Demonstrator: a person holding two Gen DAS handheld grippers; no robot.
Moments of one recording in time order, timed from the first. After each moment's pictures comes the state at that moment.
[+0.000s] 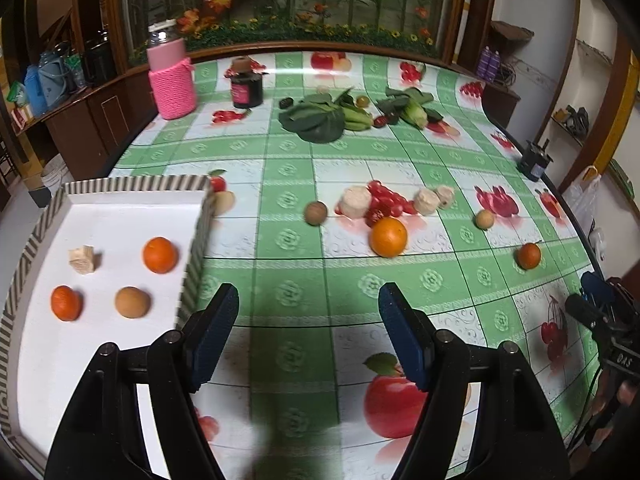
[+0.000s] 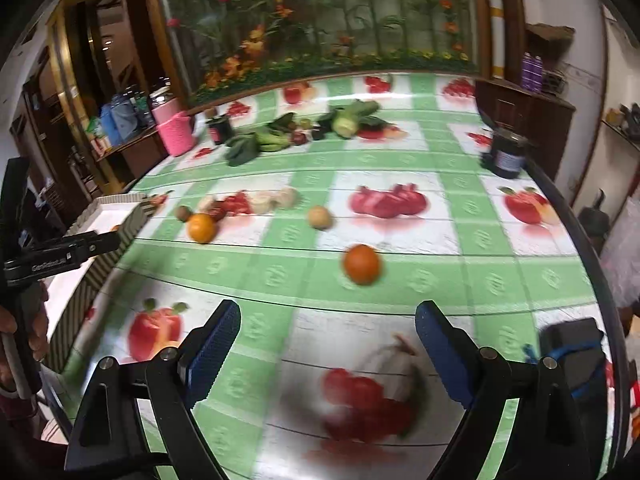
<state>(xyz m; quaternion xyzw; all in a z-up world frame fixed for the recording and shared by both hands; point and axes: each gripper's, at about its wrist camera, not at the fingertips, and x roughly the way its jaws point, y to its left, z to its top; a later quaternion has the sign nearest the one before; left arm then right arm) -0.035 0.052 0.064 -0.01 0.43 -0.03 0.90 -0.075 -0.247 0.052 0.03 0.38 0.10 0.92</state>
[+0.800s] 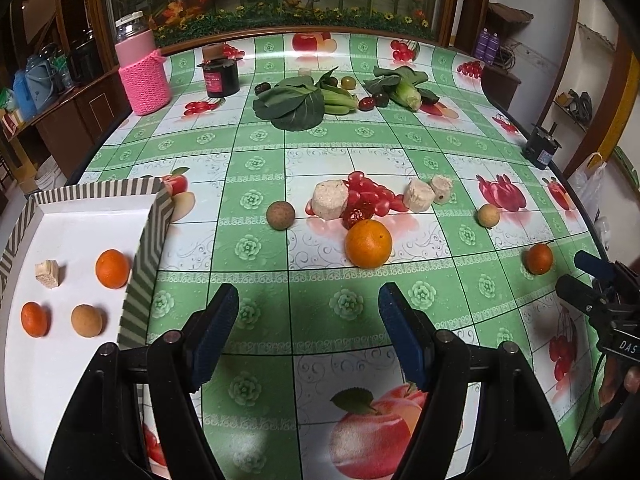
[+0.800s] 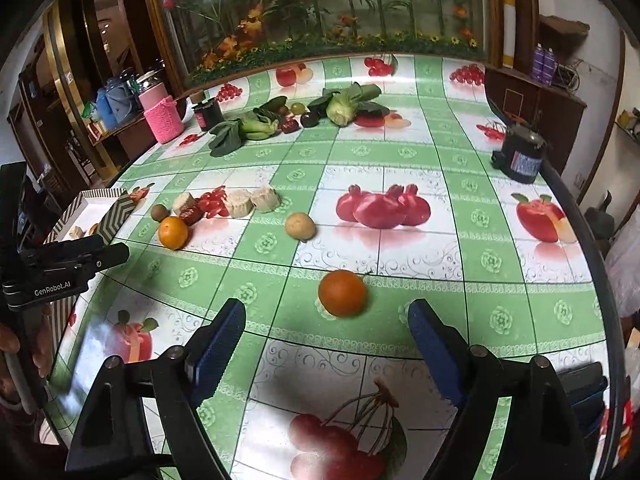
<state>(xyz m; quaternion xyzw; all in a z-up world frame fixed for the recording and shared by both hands) -0.005 0.022 0.045 0.01 0.45 -0.04 0.89 -0.029 -0.246 0.044 0.02 0.41 0.12 0.90</state>
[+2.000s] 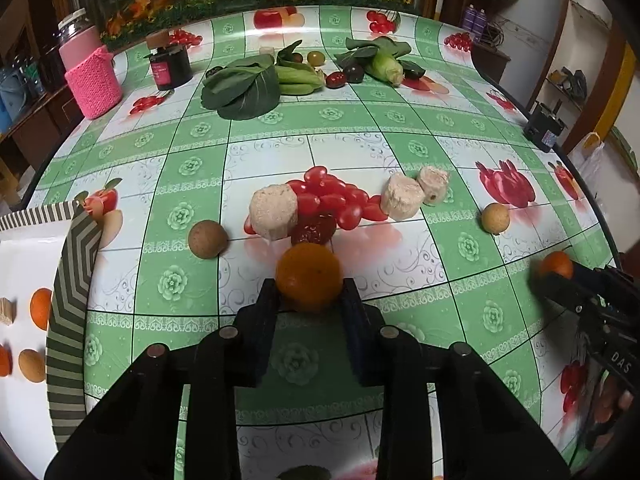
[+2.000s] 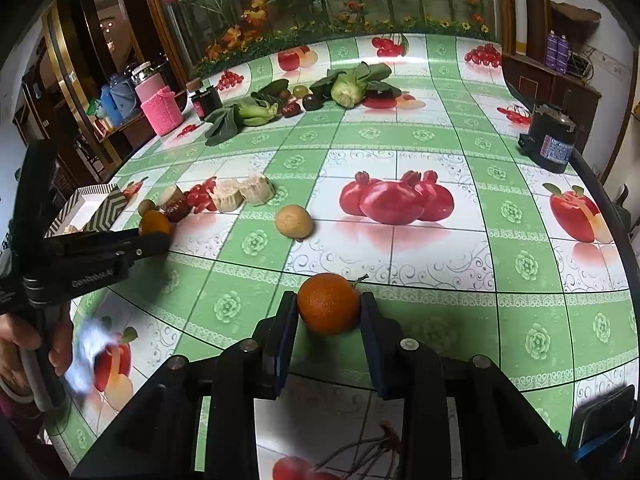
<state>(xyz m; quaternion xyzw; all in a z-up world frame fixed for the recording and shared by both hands) 0.038 -0.011 0.015 0.02 0.47 -0.07 0.88 -0.004 -0.238 0.021 0.02 0.42 0.14 0.89</state>
